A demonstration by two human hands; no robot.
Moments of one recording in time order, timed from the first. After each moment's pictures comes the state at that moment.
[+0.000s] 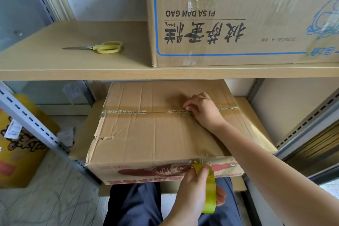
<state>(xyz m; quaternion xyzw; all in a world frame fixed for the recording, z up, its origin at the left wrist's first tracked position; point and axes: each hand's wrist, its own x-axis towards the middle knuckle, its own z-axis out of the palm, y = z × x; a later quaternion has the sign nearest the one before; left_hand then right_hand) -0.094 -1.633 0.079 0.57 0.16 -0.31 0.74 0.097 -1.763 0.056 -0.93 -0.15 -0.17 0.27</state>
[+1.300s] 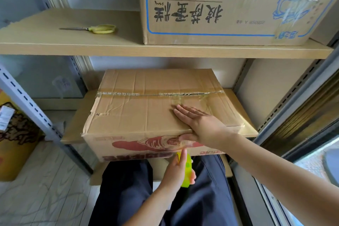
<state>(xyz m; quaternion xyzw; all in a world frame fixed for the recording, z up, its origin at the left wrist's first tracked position) -0.092 -1.634 -0.050 0.66 0.08 -0.25 0.70 -0.019 -1.779 0.063 -0.96 -0.29 0.04 0.02</state>
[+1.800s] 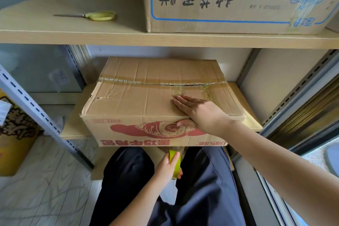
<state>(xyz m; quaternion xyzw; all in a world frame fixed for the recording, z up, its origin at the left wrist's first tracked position) -0.063 -1.596 -0.122 0.73 0.05 -0.27 0.62 0.007 -1.765 0.060 -0.96 -0.29 -0.03 -0.04</state>
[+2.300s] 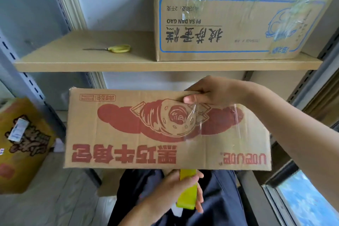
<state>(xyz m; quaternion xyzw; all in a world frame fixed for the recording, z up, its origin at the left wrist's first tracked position) -0.137 -1.560 0.060 0.58 -0.15 -0.36 0.71 -0.014 -1.756 0.225 -0.95 -0.23 0.10 0.19</state>
